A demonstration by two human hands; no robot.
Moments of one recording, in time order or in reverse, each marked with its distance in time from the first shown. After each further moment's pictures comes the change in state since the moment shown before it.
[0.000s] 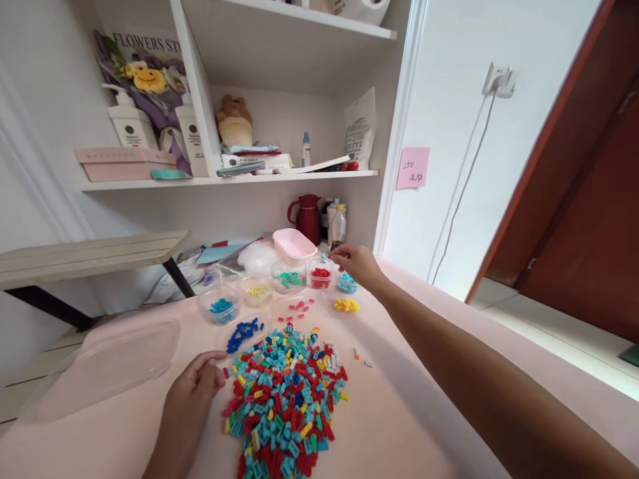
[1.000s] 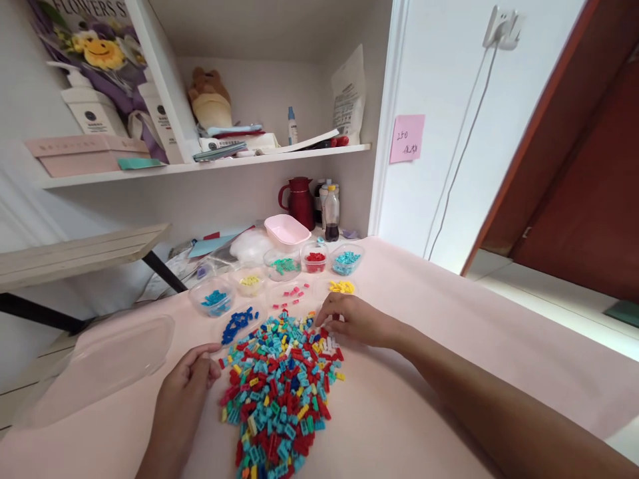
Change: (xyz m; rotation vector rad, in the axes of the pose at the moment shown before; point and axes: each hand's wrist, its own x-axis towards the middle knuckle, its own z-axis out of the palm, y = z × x) left_hand -0.001 0.003 0.000 0.059 0.037 -0.002; right_hand -0.105 0.004 0.017 0.007 -0.536 -0.301
